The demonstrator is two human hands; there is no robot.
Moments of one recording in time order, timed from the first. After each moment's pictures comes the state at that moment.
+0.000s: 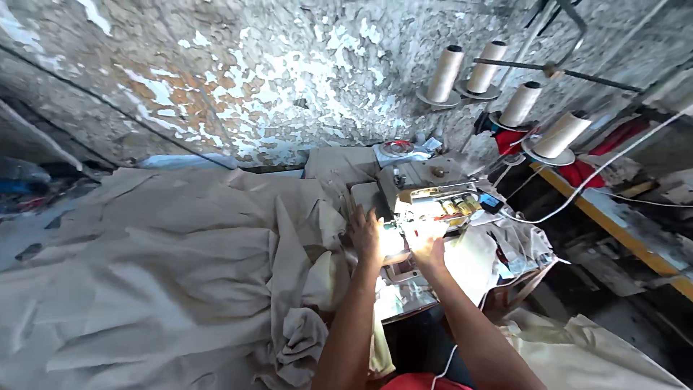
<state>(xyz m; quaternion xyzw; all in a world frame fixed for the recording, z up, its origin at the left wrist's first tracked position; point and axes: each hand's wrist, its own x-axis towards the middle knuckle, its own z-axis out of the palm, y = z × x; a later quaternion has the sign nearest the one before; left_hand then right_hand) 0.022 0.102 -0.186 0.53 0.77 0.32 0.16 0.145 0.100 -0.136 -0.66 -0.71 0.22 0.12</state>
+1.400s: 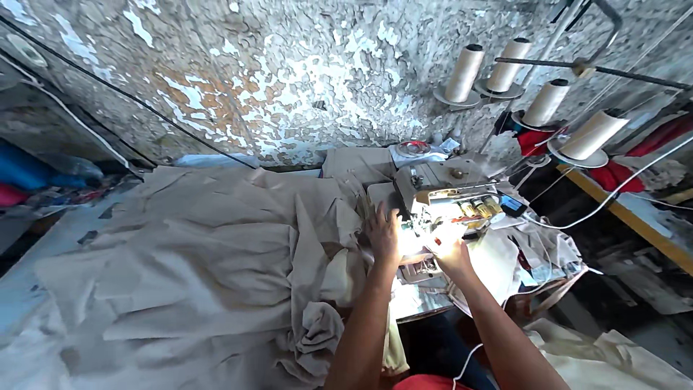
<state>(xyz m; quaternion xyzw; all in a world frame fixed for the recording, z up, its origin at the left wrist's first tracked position) 0.023 0.098 -0.192 0.56 0.72 0.40 0.05 0.166 0.101 -0.138 -0.59 -0.75 0.25 0.17</state>
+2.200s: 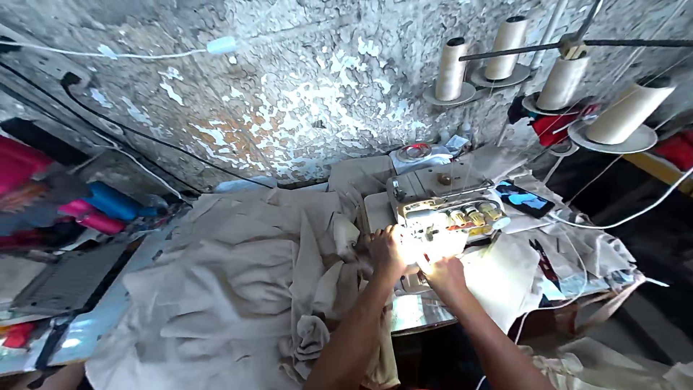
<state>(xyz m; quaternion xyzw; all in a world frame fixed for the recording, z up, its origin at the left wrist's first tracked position) 0.051 0.090 -0.142 0.58 0.77 0.26 0.09 0.179 0.095 -0.145 -0.54 -0.80 0.22 0.15</state>
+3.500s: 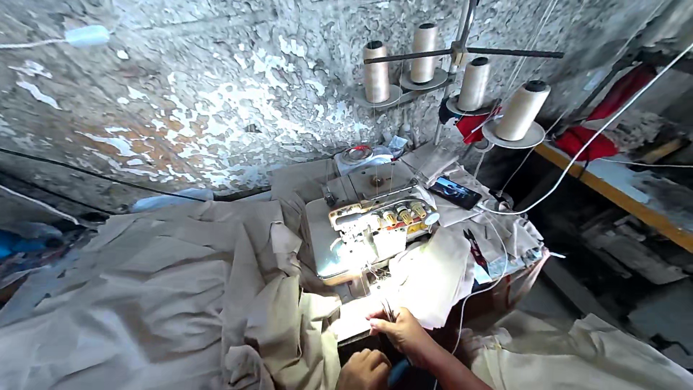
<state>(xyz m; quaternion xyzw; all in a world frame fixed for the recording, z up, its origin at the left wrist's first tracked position) 0.113 -0.080 -0.232 0.80 0.51 0.29 0.13 0.252 0.034 -0.219 -0.39 -0.45 0.77 0.22</state>
